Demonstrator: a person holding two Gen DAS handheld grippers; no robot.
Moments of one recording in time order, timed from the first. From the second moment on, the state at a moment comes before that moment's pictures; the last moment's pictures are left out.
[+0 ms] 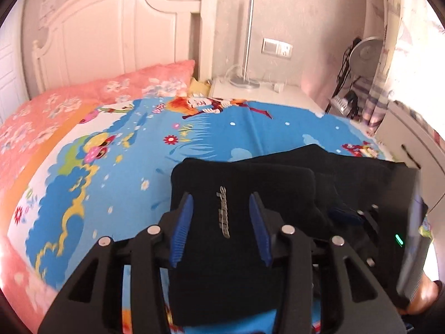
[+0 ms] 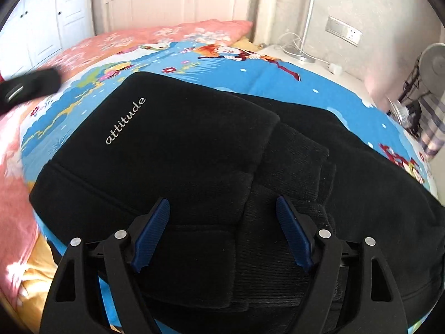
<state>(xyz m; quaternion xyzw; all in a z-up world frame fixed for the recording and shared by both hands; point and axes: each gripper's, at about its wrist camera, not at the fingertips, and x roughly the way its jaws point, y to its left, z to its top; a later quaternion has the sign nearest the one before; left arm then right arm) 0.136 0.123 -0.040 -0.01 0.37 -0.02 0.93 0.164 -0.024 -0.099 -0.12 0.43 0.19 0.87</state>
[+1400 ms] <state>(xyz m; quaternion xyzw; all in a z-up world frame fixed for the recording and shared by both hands) 0.088 0.187 -0.083 -0.20 0.39 0.01 0.90 0.248 -0.129 -0.101 0.14 0.51 0.19 0.82</state>
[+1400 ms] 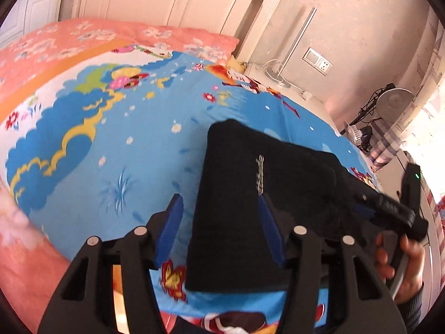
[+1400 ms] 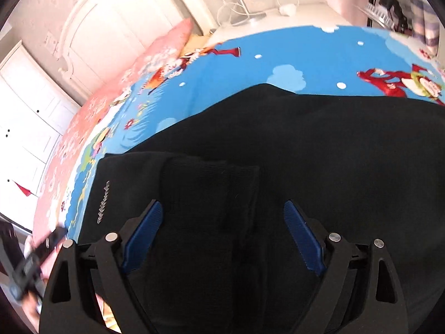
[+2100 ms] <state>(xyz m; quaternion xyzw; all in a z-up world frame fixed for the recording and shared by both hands) 0.068 0.148 -0.084 -0.12 0.40 0.15 0.90 0.216 -0.095 -0.045 -0.05 0.42 0.10 0.90</state>
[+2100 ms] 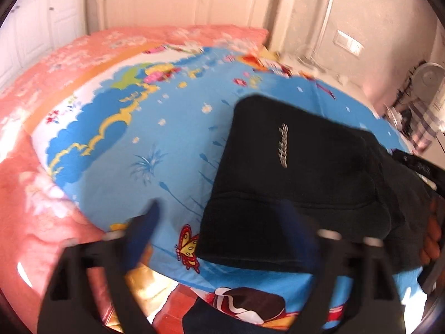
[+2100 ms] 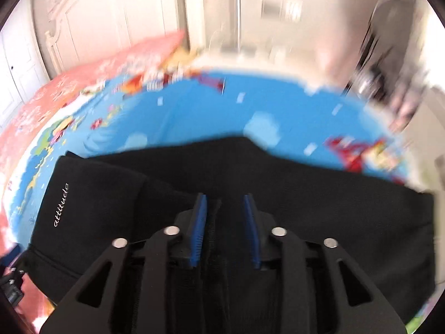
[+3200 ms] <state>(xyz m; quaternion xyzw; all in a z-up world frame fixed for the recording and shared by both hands) 0.093 0.115 -0.114 -0.04 0.44 0.11 0.89 0.153 -0.064 -0.054 -0.07 0.40 0.13 0.91</state>
